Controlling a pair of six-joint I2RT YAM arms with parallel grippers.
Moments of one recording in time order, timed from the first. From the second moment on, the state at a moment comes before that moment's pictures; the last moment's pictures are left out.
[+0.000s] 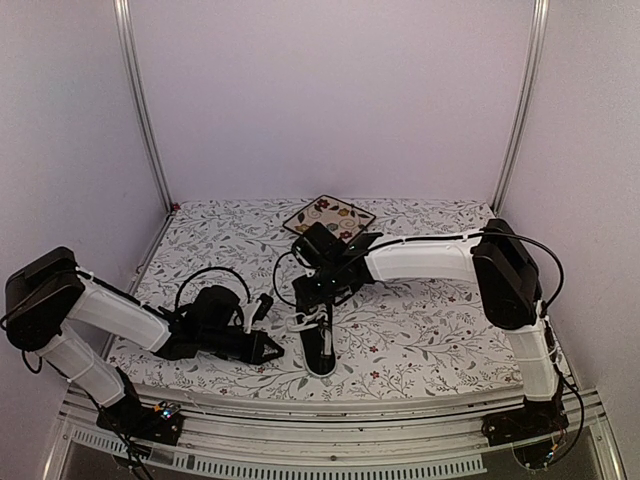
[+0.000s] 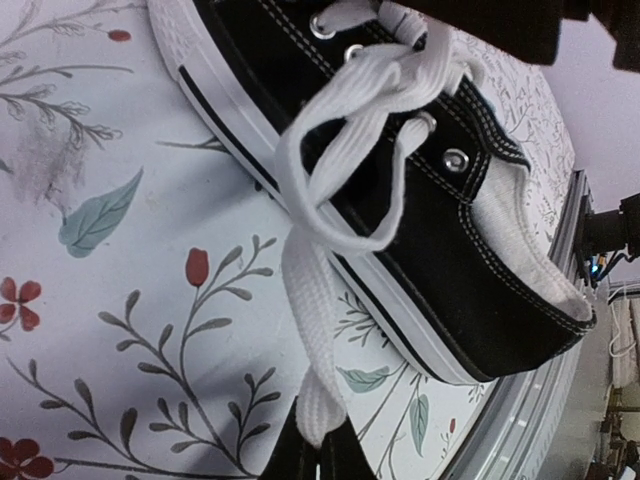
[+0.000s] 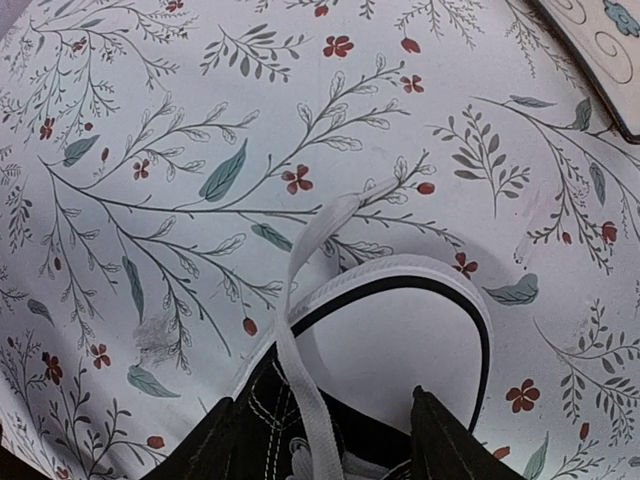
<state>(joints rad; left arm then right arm) -0.84 1.52 0.41 0.38 0.31 -0.60 0.99 2.23 1.75 -0.48 0.11 0.38</state>
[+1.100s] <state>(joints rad) -0.82 1.51 0.46 0.34 0.26 -0.64 0.91 1.78 1.24 -0.28 0.18 0.59</state>
